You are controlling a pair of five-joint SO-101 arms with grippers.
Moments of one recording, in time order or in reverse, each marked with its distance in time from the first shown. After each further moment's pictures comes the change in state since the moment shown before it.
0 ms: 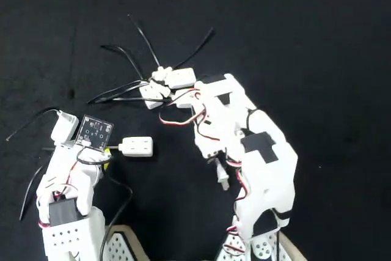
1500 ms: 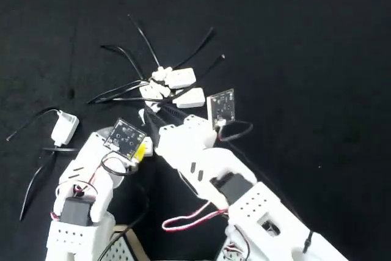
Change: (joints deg) left arm 21.9 -0.1 -1.9 -8.2 8.4; right arm -21.8 -85.5 68.0 -88.9 -32.3
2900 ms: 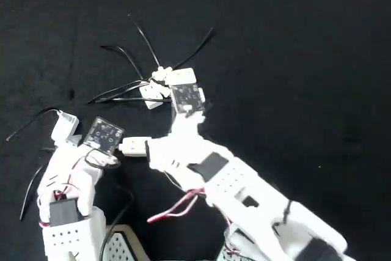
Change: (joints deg) left arm -18.5 0.0 0.4 6.9 -17.2; right arm -4.7 25.2 -20.5 32.3 -5.0
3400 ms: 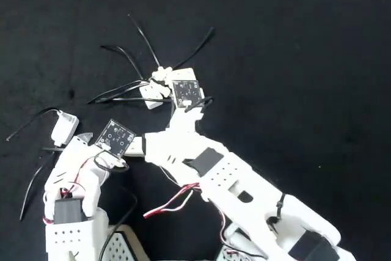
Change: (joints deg) left arm 4.1 0.0 1.5 -1.1 -0.2; right arm 0.2 3.9 -0.9 -5.4 -4.0
